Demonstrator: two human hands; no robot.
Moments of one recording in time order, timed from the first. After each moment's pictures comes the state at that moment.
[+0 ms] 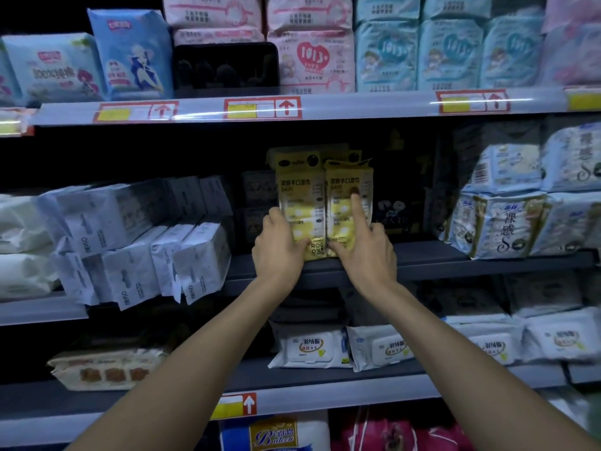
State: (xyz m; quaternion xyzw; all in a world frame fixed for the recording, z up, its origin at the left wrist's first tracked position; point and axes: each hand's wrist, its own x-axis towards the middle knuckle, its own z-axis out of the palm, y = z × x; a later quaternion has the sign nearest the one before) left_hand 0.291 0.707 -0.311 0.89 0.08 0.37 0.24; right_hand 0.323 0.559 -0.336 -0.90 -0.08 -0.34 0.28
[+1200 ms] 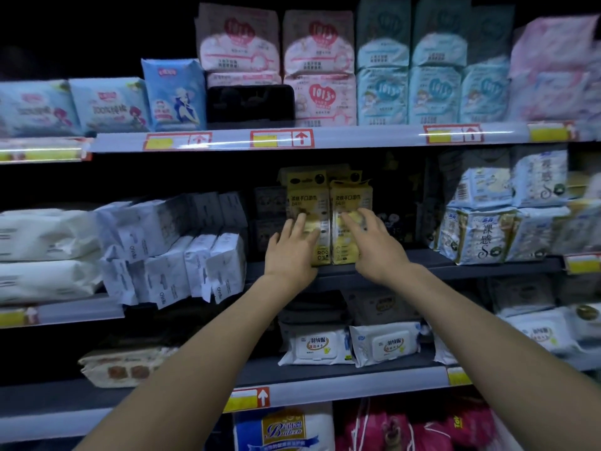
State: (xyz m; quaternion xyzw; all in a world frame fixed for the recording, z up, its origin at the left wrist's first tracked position) left_hand 0.264 0.723 -0.296 0.96 -0.06 0.26 -0.04; right_hand 0.281 0.540 -0.287 -0.95 -0.17 -0.25 0.08
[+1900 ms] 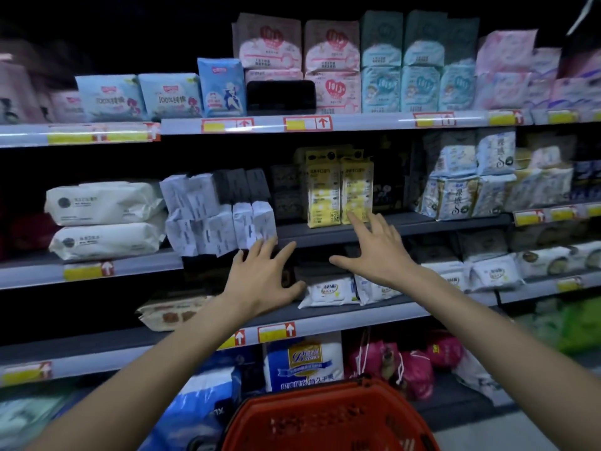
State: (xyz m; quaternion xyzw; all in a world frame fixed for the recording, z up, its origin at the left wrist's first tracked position) left_hand 0.074 0.828 -0.341 0.97 -0.09 0.20 -0.02; right_hand 0.112 0.583 -0.319 -0.96 -0.13 -0.19 0.14
